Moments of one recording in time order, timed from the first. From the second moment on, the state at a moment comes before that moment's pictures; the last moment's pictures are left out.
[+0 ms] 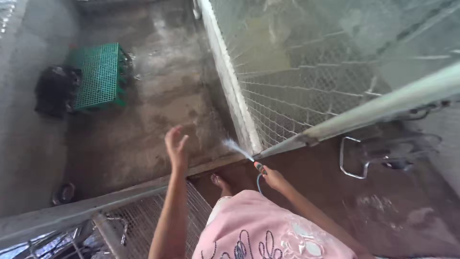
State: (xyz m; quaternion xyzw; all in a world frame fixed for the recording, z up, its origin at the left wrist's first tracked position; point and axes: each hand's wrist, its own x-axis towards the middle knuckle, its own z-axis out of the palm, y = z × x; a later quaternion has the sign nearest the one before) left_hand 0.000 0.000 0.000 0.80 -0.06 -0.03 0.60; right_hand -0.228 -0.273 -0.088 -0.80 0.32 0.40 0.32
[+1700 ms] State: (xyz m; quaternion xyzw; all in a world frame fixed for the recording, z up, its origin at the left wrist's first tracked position) left_hand -0.051 -0.135 -0.195 0.60 0.25 -0.42 0.63; right_hand -0.156 -0.249 -0.137 -0.78 0.29 0.25 0.50
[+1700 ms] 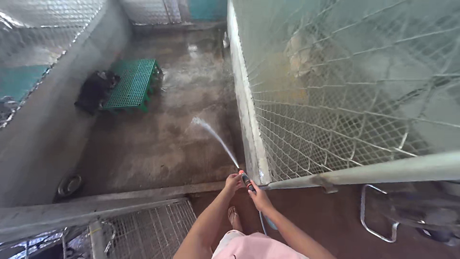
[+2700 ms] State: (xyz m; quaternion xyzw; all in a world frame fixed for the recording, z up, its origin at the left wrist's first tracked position) left_hand -0.037 -0.175 -0.177 0.63 0.24 -0.55 0.50; right_hand -0.178 -0.239 -0.115 -0.81 0.30 0.35 0.35
